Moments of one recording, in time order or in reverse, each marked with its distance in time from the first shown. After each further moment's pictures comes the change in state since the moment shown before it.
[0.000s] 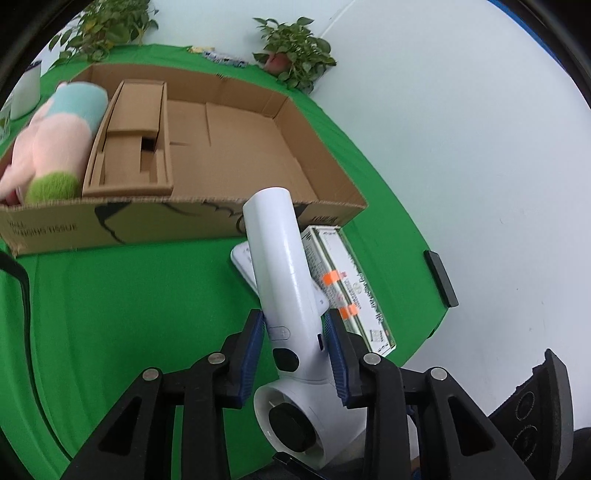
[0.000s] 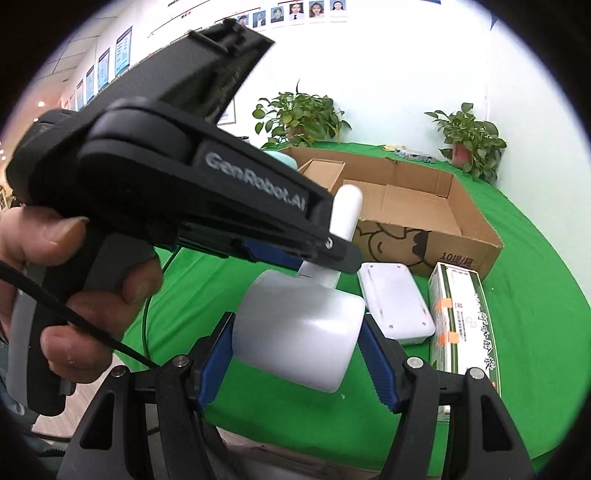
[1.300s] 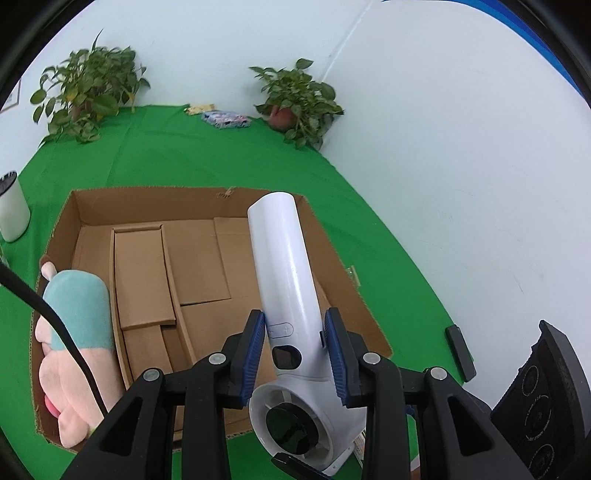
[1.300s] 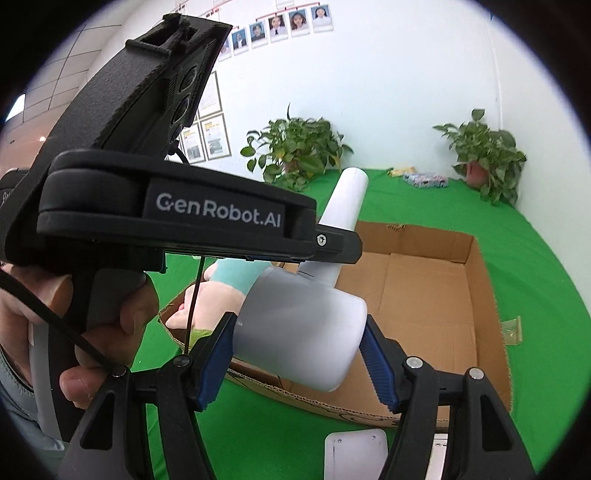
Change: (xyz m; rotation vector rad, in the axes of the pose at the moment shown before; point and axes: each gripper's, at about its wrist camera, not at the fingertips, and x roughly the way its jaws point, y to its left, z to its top) left arm -0.028 0.001 0.208 0.059 -0.108 0.096; right arm 0.077 -0.072 0.160 0.071 -0.025 0.094
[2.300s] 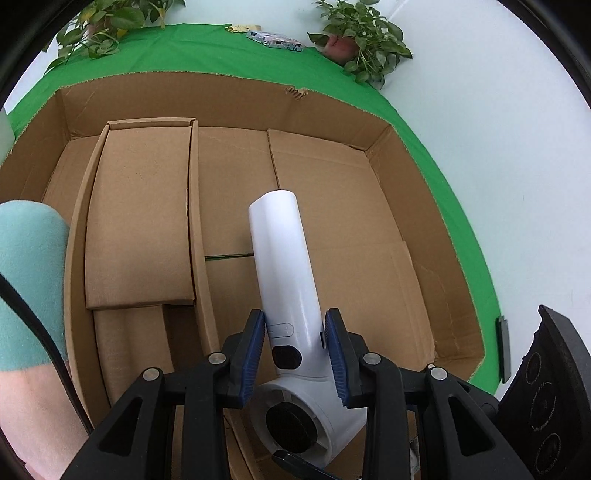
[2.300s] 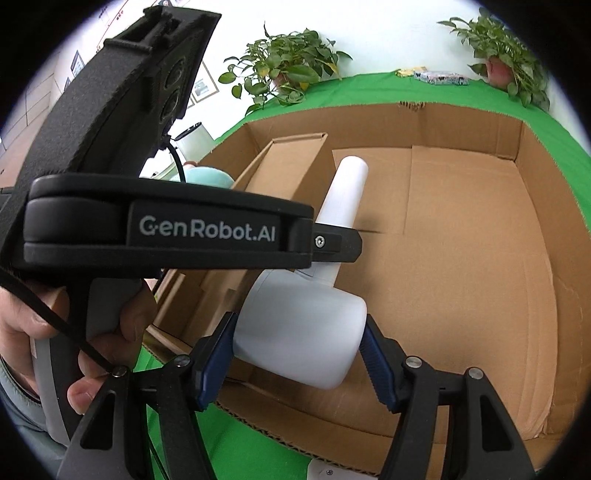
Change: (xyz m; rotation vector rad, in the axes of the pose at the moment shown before) left arm 0.142 0.093 -0.016 -0.112 0.241 0.100; right arm 0.111 -0.050 -0.035 0.150 0.300 0.121
